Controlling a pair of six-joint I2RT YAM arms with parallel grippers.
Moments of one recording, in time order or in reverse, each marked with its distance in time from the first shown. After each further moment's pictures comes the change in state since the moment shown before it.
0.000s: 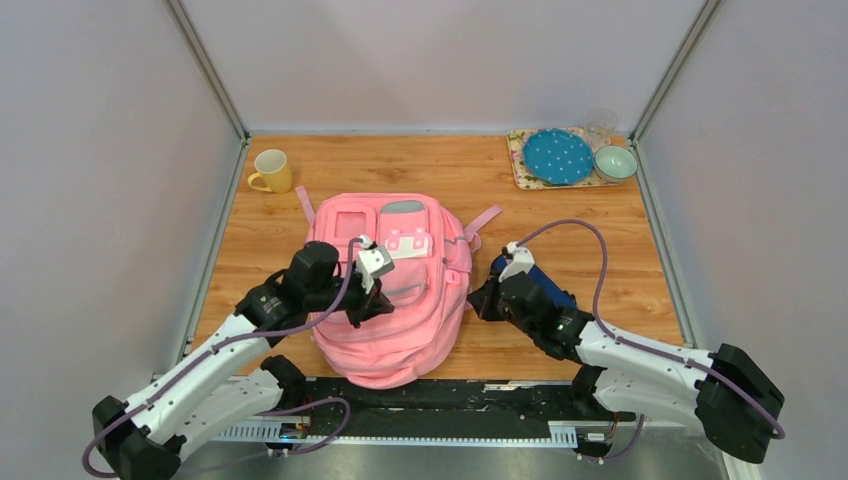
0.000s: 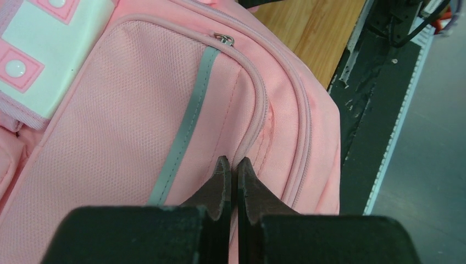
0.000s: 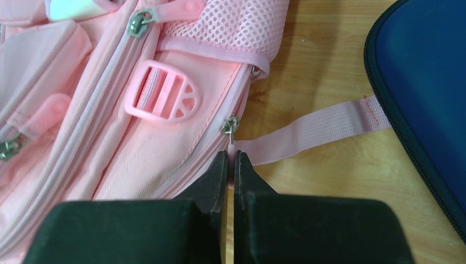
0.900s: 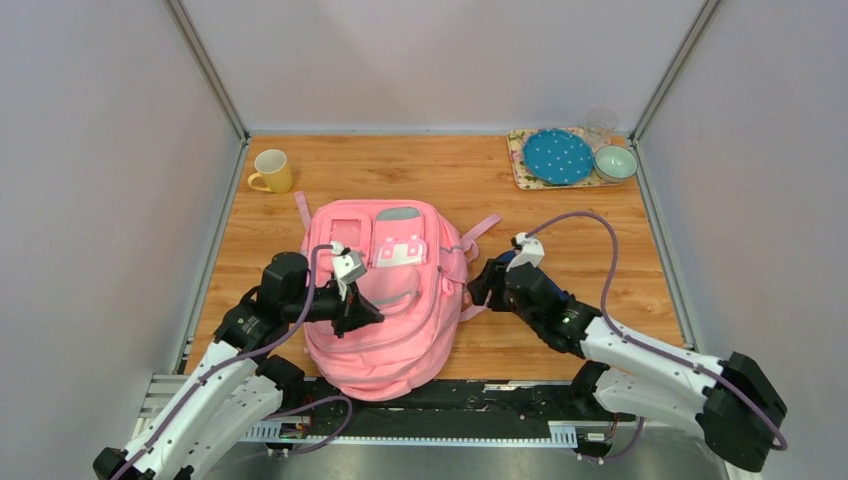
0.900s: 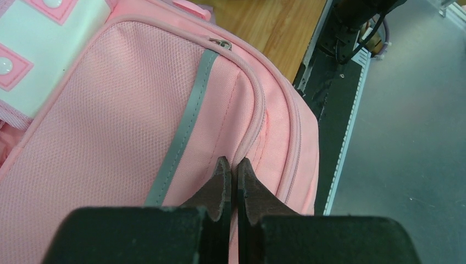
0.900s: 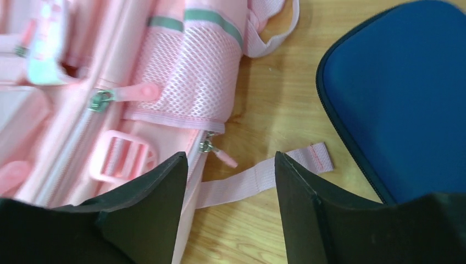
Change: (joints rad) left arm 0.216 -0.175 -0.073 -0.040 0.321 -0.061; right arm -0.040 0.018 0.069 -0.098 0.061 -0.026
